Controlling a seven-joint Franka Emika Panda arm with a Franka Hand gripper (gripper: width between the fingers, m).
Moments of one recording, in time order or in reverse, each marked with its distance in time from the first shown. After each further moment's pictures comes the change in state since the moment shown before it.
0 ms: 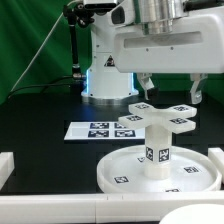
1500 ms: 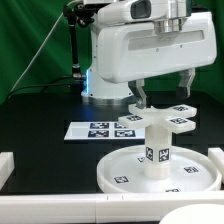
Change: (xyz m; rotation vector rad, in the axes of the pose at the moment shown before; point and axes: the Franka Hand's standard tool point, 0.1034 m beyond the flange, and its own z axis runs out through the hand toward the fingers) arm 0.013 0.010 0.002 -0.064 0.016 -1.478
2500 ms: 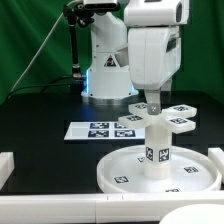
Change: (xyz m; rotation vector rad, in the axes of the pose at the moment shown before) arm -0.006 0.000 0.009 -0.023 -0.062 -0.538
